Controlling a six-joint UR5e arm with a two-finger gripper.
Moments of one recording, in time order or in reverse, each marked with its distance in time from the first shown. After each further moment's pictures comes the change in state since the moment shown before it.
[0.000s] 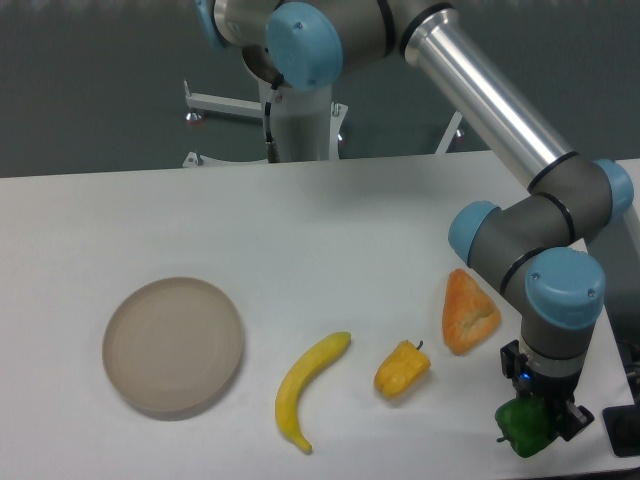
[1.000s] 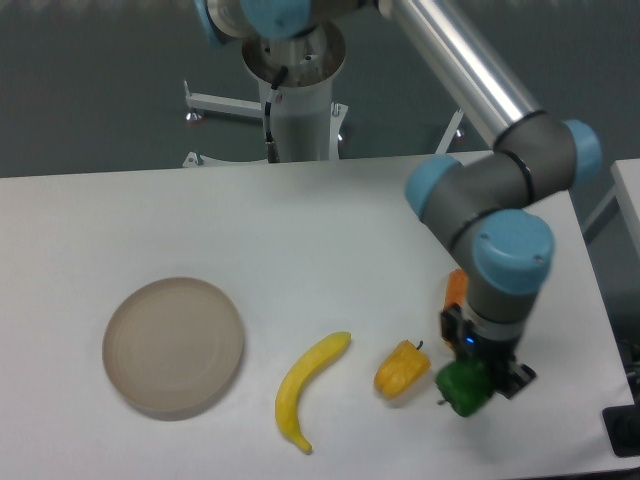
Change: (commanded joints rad) arm -0.129 0.334 -0.394 -0.115 -0.029 -0.377
